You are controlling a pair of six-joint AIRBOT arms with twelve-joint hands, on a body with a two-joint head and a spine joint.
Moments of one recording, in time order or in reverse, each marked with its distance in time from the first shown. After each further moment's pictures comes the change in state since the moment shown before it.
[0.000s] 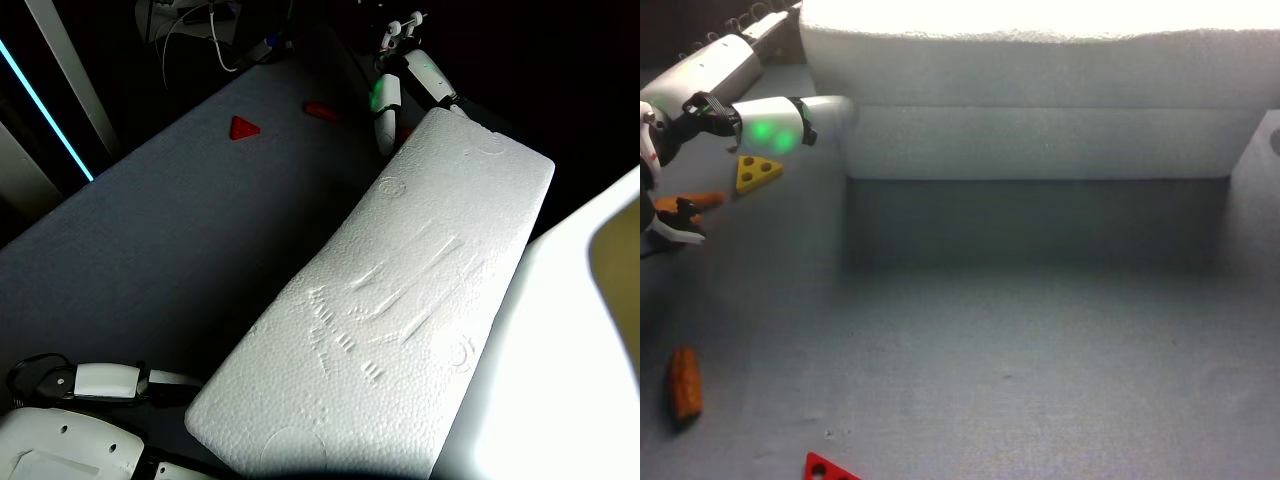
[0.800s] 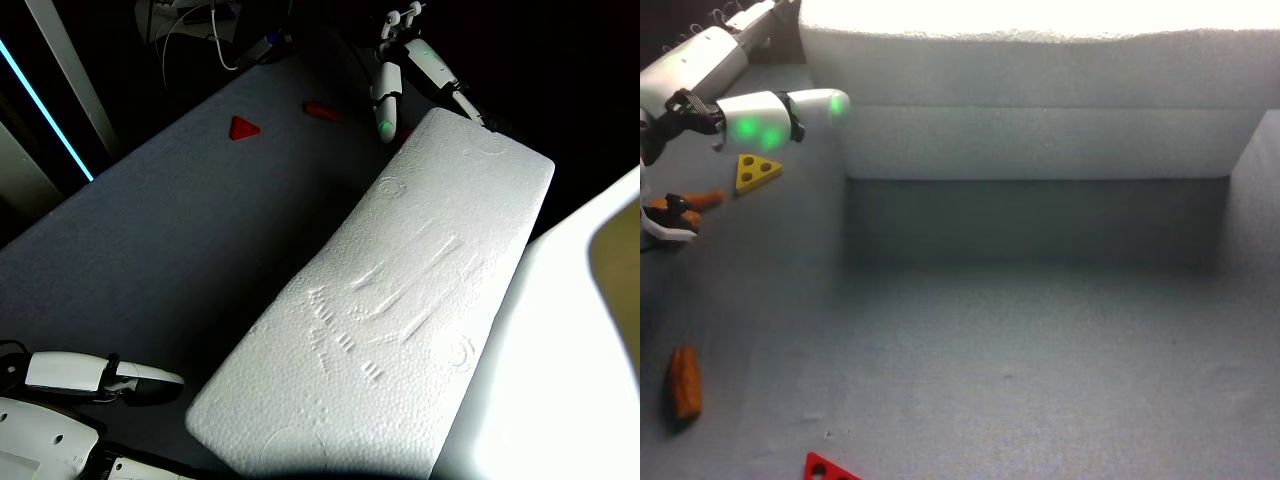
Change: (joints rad) left arm 0.021 0.028 -0.039 -0.005 -0.069 0.003; right arm -0.023 0.061 -0.063 -0.040 0.116 -0.001
